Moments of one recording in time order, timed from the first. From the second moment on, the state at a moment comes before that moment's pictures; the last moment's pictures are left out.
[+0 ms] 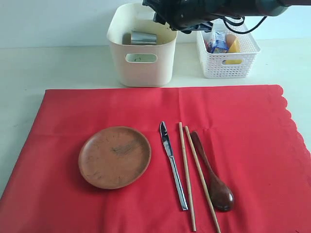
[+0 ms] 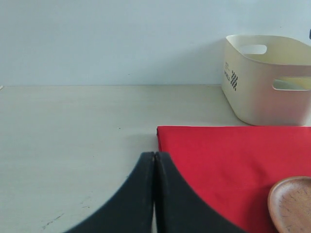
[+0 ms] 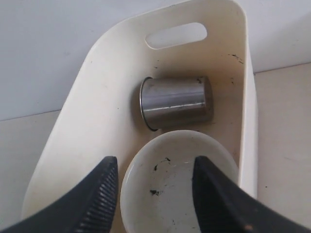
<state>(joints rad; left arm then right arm) -0.07 0.00 0.00 -0.01 0.24 0.01 0.42 2.12 -1.63 0.35 0.19 0.21</state>
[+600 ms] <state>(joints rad) -0.07 0.00 0.00 -0.01 0.24 0.01 0.42 1.95 -1.63 0.18 0.45 0.21</state>
